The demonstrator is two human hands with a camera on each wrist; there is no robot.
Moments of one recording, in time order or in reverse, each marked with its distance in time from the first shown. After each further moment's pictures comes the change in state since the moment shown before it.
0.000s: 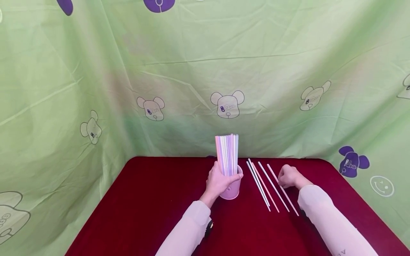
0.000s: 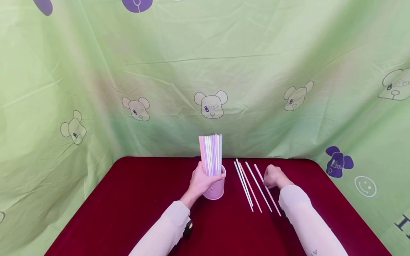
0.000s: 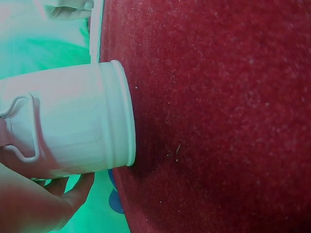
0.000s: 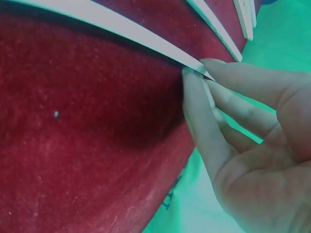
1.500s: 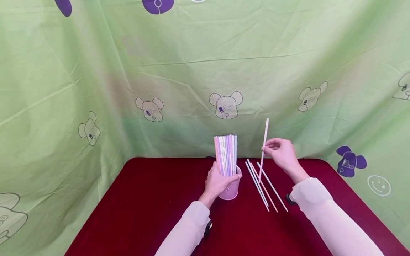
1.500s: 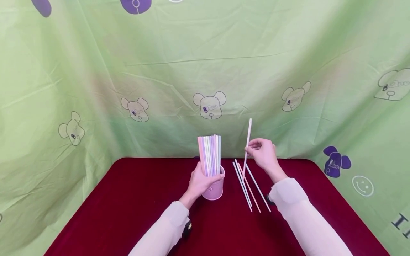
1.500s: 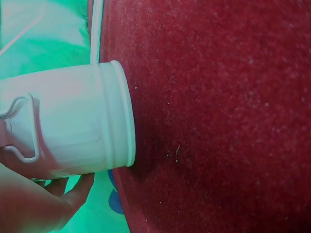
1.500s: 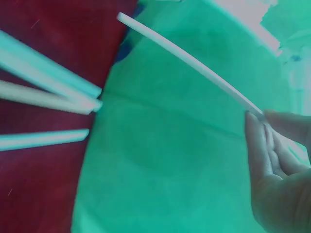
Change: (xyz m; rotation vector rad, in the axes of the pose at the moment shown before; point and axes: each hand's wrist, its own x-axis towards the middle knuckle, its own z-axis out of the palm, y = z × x) left_hand 0.002 -0.004 0.003 -0.019 0.012 0.020; right_hand -0.009 -0.115 -0.036 0.457 0.447 -0.207
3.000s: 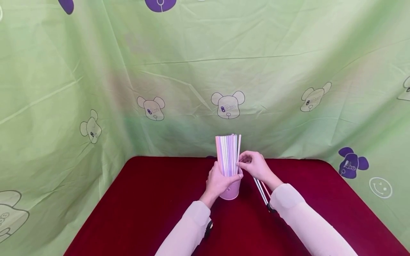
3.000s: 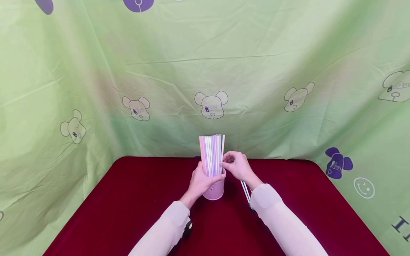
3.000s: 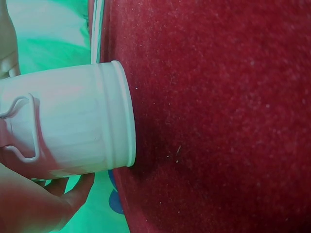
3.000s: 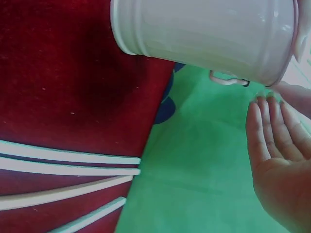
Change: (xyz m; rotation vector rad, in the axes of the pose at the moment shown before) left_hand -0.002 0.006 -0.003 0.024 -0.003 -0.008; right_hand -0.009 0.017 0.085 -0.126 -0.189 -0.129
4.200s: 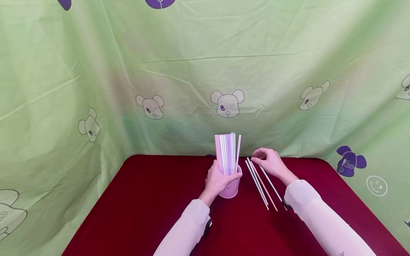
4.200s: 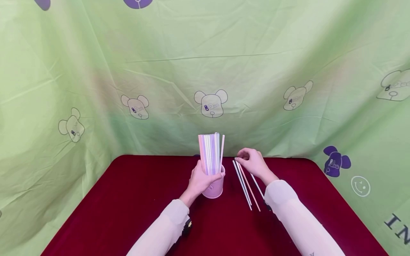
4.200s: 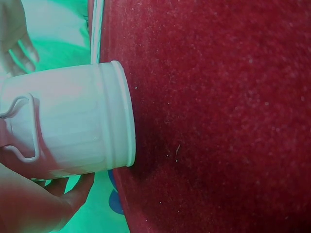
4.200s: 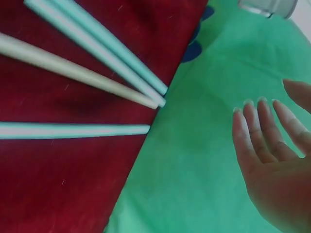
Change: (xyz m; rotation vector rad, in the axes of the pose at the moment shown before) left_hand 0.001 -0.002 -0.001 -0.014 -0.005 -0.003; right_hand -0.006 0.026 -0.049 -0.170 -0.009 0.051
